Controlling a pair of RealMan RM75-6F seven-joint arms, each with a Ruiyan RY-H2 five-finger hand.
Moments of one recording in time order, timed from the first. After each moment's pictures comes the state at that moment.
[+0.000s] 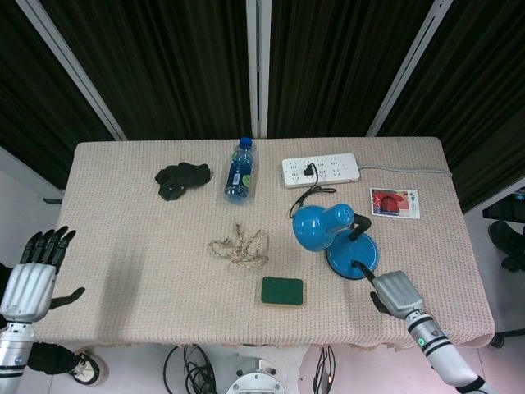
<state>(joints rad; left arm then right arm) -0.12 -1.11 -0.03 -1.66 1.54 1.48 0.10 0.32 -1.29 -0.01 -1.61 -1.41 0.98 -0.29</state>
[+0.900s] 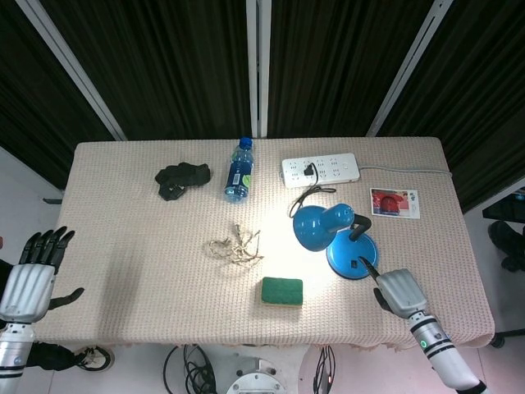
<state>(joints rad) -0.12 -1.11 -0.03 -1.66 1.54 1.49 0.10 0.30 -1.29 -0.03 -1.62 -1.45 1.14 -0.31</state>
